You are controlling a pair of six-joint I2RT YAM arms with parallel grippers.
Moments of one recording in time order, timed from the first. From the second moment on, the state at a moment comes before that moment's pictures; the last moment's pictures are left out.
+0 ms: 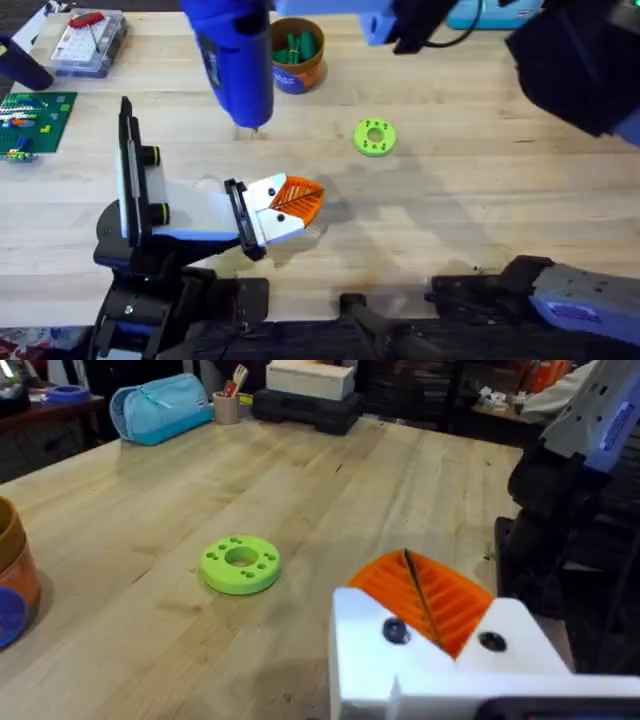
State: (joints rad) left arm -0.13 0.01 0.00 -0.09 1.08 0.00; right arm 0.67 1.31 1.17 0.56 -1.07 0.23
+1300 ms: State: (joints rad) left arm -0.13 0.01 0.00 -0.09 1.08 0.00; right arm 0.70 1.35 1.06 0.63 -1.19 0.18
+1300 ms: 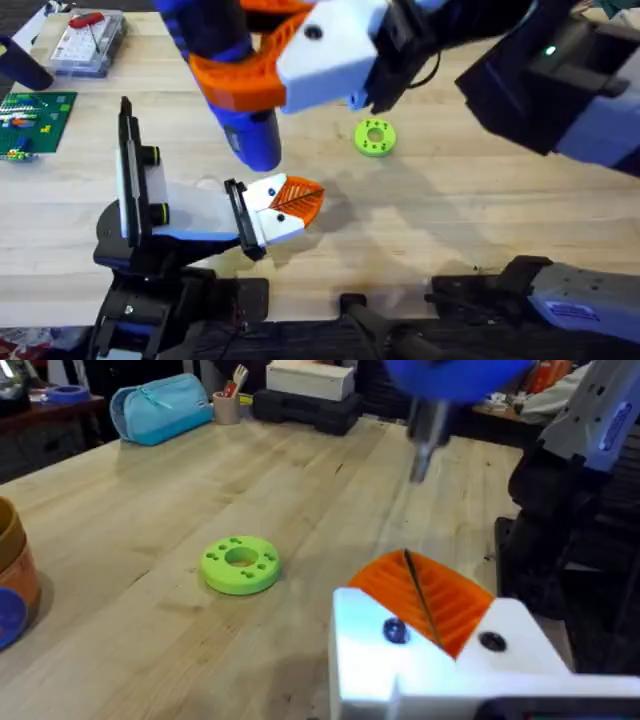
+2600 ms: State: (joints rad) left arm -0.13 0.01 0.00 -0.09 1.08 0.00; right arm 0.74 1.35 0.95 0.74 -1.19 0.17
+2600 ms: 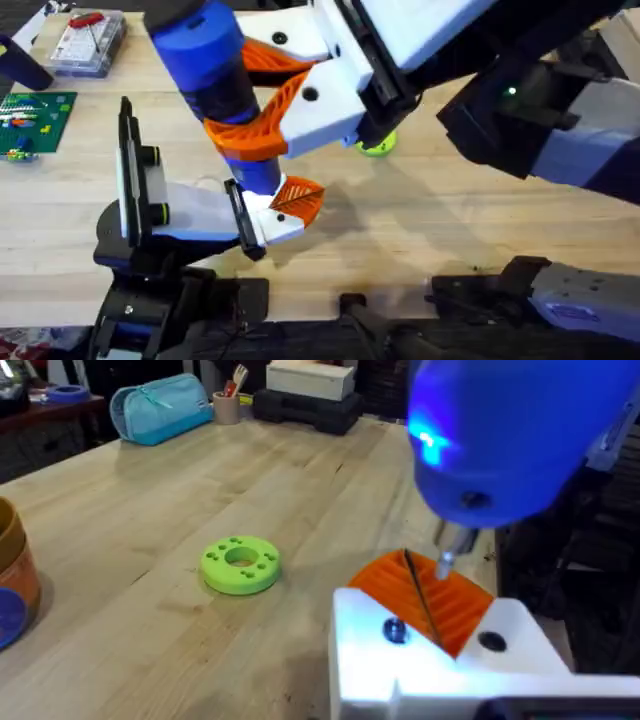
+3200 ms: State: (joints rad) left arm -0.13 0.01 0.00 -0.09 1.08 0.00; right arm 0.74 1.38 0.95 0.74 -1.19 0.15
